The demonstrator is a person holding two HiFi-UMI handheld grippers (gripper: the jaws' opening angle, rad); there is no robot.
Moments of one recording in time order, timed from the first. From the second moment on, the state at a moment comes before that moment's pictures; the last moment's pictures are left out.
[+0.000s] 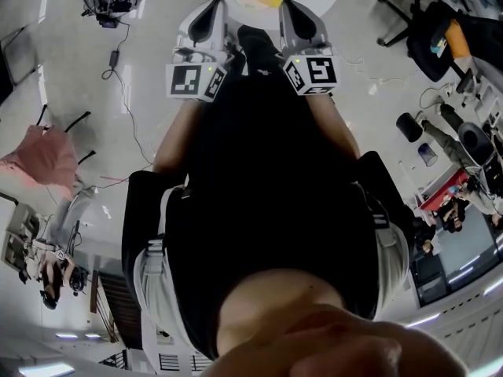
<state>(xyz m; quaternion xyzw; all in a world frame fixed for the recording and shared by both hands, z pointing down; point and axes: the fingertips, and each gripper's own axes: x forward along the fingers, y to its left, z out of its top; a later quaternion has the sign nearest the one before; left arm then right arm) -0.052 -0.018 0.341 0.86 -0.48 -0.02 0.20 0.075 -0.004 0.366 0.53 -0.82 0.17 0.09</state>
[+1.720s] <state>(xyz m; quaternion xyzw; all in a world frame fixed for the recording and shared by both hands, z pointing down) -0.018 -0.064 0.459 0.82 -0.49 0.01 0.28 0.087 -0.017 0.572 0.43 -0.82 0.26 0.28</state>
